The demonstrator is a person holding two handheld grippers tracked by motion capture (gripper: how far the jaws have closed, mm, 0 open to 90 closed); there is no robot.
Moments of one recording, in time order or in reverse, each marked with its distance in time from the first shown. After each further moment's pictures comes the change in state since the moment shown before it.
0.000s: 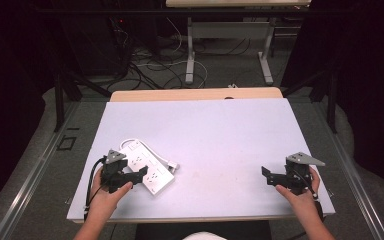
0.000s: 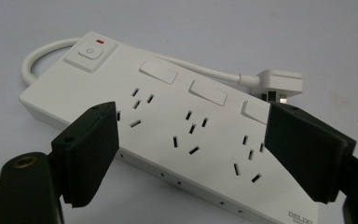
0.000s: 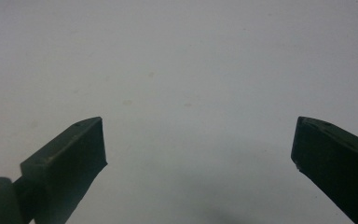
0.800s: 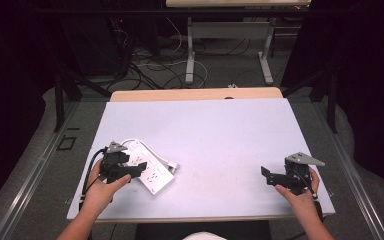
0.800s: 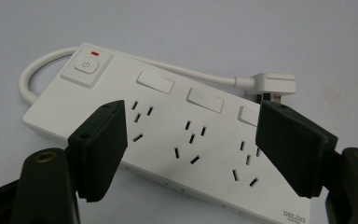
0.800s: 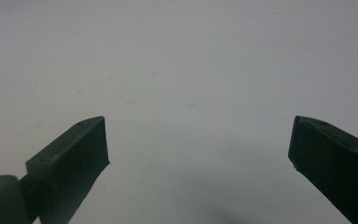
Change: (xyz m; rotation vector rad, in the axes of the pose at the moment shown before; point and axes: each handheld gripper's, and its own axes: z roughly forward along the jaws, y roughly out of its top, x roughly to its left) left arm 0.007 0.026 -0.002 0.080 -0.037 0.046; right arm 0.001 0.000 0.001 0.000 0.008 0.008
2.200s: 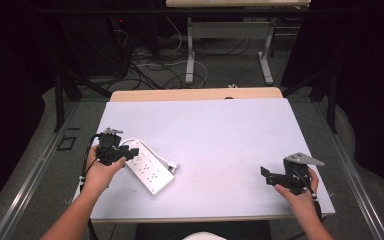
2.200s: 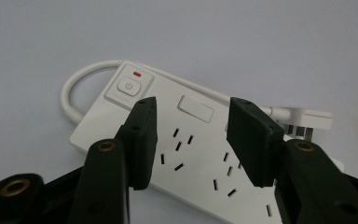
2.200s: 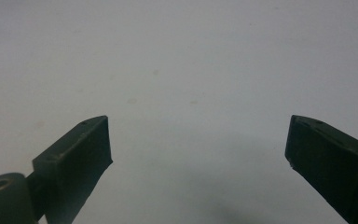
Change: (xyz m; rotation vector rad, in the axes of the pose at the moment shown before) left arm 0.028 0.035 0.007 0.075 0.035 -0.103; right arm 0.000 -0.001 0.002 0.007 0.008 0.014
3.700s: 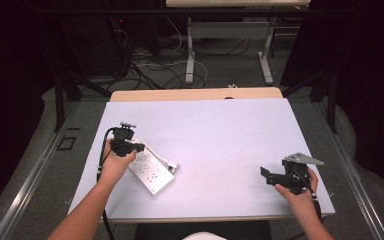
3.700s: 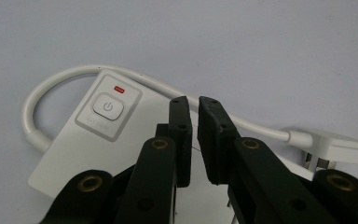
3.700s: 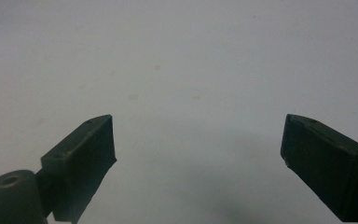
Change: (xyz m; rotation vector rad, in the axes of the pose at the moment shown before) left arm -0.004 0.022 0.044 0.093 0.003 -0.012; right arm -0.002 -0.002 0.003 0.016 0.017 0.017
